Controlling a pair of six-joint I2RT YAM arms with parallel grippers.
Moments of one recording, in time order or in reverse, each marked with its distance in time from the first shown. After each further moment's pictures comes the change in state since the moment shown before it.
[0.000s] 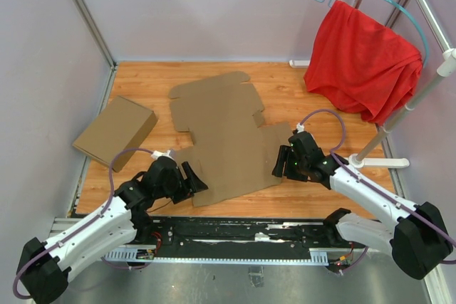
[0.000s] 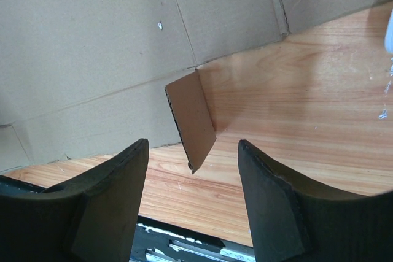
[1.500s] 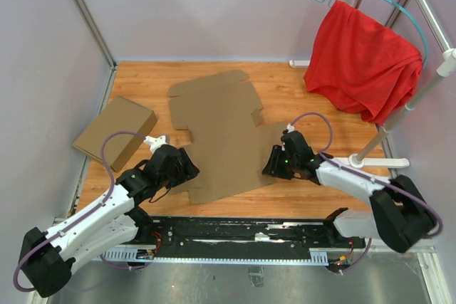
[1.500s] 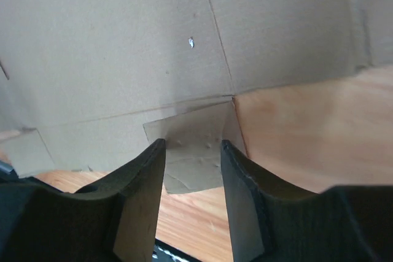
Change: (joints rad) left arm 0.010 0.144 0.169 -0.063 -0.307 0.115; right arm 0.008 0.264 -0.044 0.365 -0.189 0.068
